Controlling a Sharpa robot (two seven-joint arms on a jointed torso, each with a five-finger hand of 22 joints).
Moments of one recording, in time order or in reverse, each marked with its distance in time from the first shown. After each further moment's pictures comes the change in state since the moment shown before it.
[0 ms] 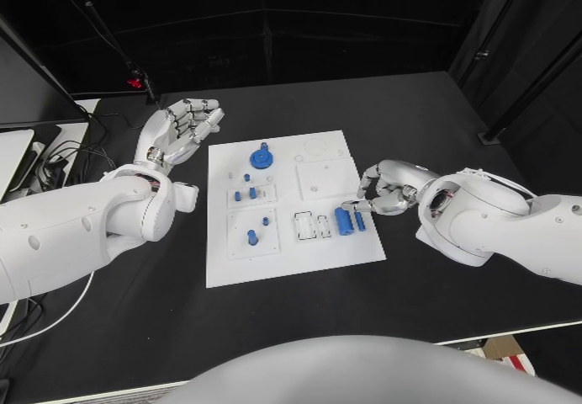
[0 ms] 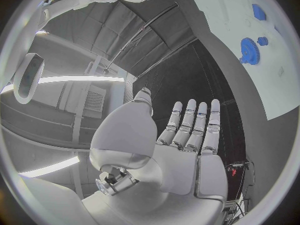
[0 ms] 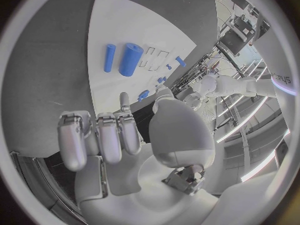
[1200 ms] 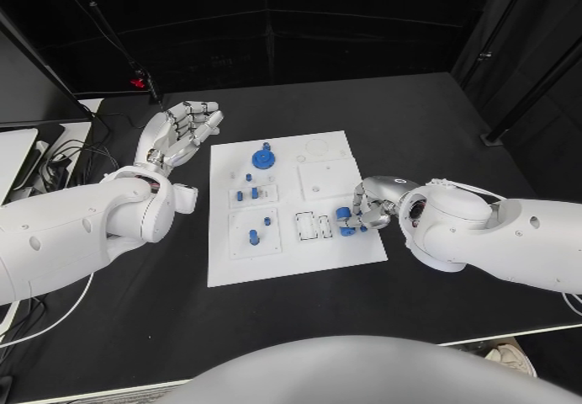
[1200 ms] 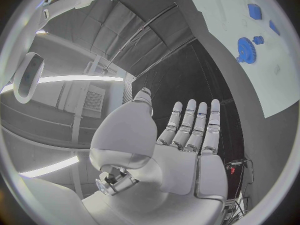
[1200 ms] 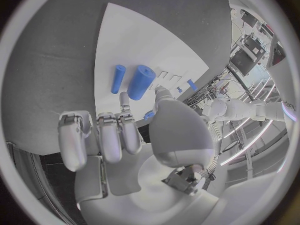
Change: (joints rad) left arm -0.007 -0.007 0.000 -0.003 0.000 0.007 0.000; left_hand 0.000 0.000 0.000 0.000 0.000 -0.006 -0.001 0.000 -0.001 -0.004 0.004 0.000 0.000 -0.003 -0.003 0.000 -0.002 0.000 0.000 0.000 0.000 -0.002; right arm -0.038 0.109 0.000 -0.058 -0.132 0.133 -0.152; right_hand -0.012 0.012 0.026 0.002 -0.021 0.012 -0.002 -0.023 -0.014 0.000 0.000 0.000 0.000 0.000 0.000 0.000 0.000 0.000 0.000 0.000 0.000 0.000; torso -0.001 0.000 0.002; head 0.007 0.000
